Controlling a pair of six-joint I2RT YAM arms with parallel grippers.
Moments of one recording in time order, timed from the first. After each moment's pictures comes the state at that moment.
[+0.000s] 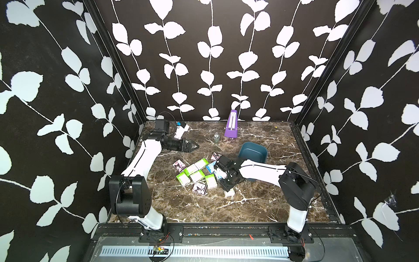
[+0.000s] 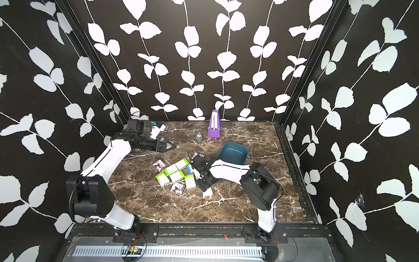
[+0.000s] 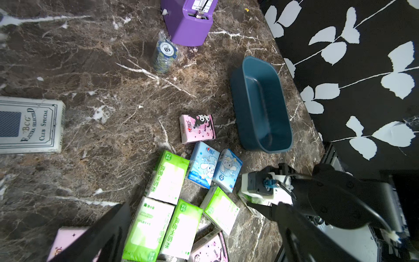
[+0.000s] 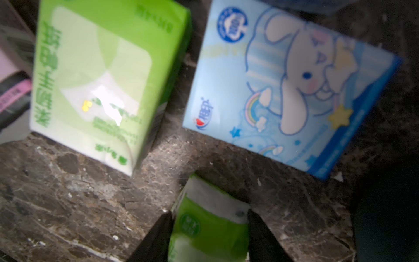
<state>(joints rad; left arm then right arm) -0.08 1.57 1.34 -0.78 0.77 0.13 0.90 1.87 1.25 -0.76 -0.05 0.13</state>
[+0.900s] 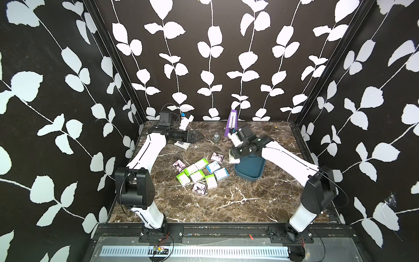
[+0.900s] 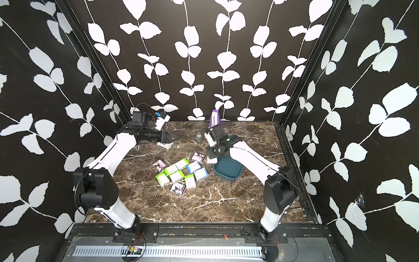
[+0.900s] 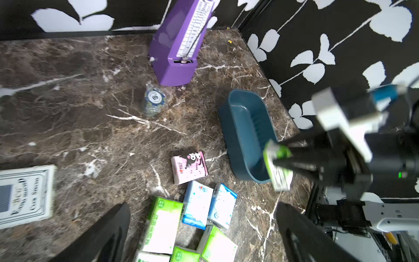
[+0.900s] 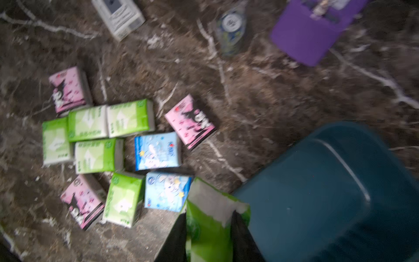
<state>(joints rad) -0.15 1.68 1.49 -0.68 0.80 0.05 0.59 1.72 1.53 -0.80 -0.01 0.13</state>
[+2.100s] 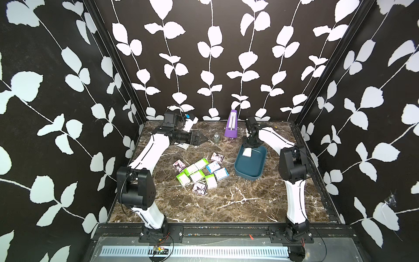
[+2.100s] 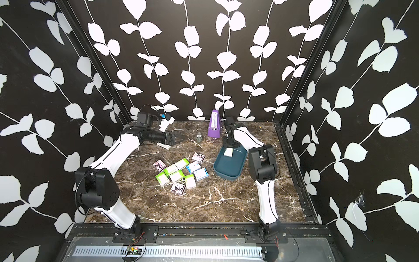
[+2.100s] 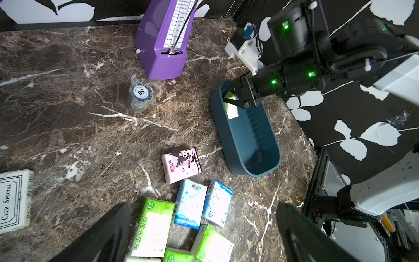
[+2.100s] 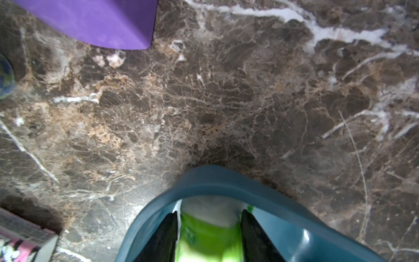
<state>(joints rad) -0.19 1.67 1.47 -0.67 0.78 0.06 0.33 2.20 1.86 -0.89 0.05 0.26</state>
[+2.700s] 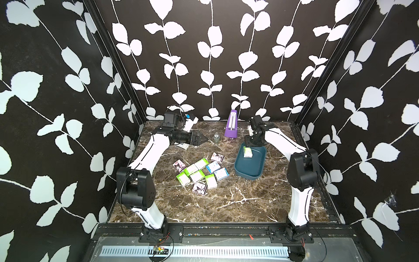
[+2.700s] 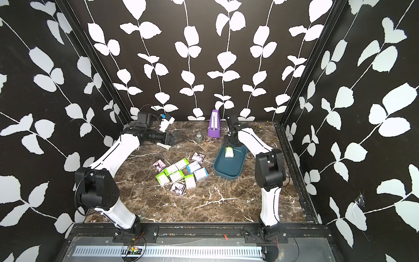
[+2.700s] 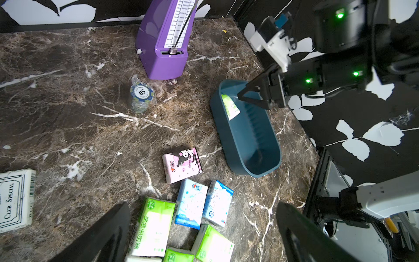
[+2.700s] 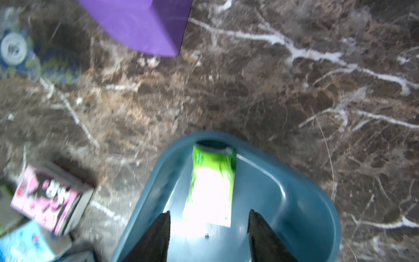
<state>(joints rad) -0.20 1.67 1.47 -0.67 0.77 0.06 0.33 1.98 1.69 -0.86 0.02 0.16</state>
